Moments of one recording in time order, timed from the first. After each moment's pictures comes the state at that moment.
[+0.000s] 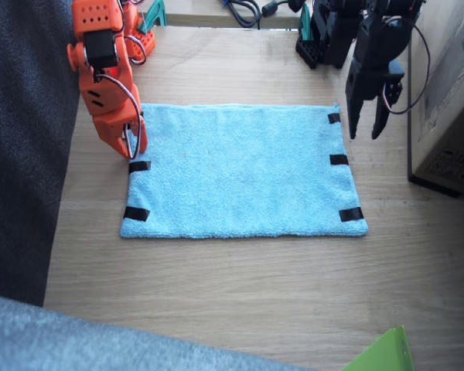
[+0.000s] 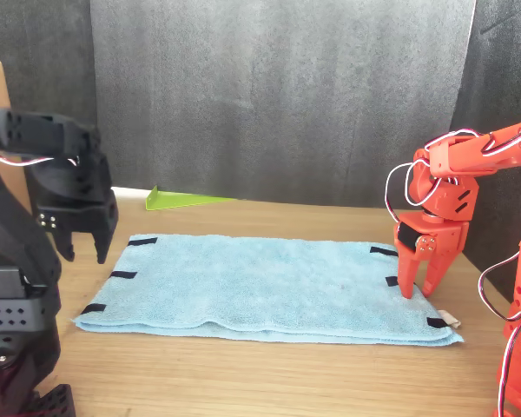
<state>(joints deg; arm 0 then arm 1) 87.5 102.4 121.2 69.5 94.0 100.7 72.2 96.7 77.9 82.8</state>
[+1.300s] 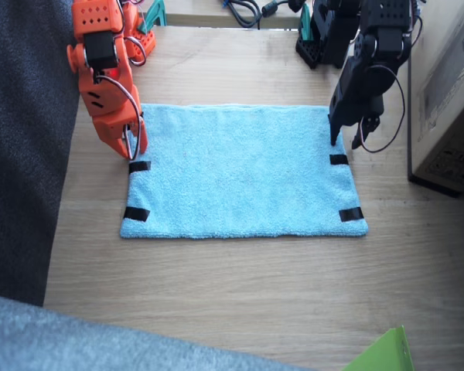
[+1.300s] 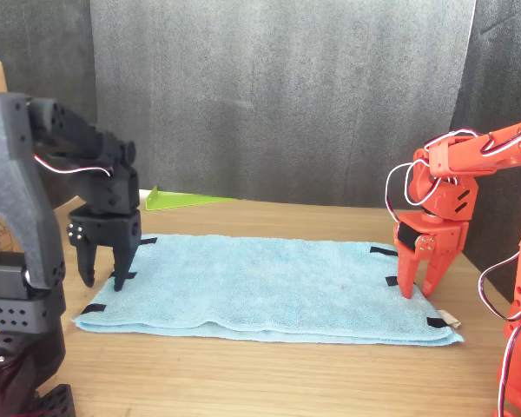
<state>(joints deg) 81.5 79.2 106.0 79.4 96.7 100.5 71.3 95.7 78.0 83.5</state>
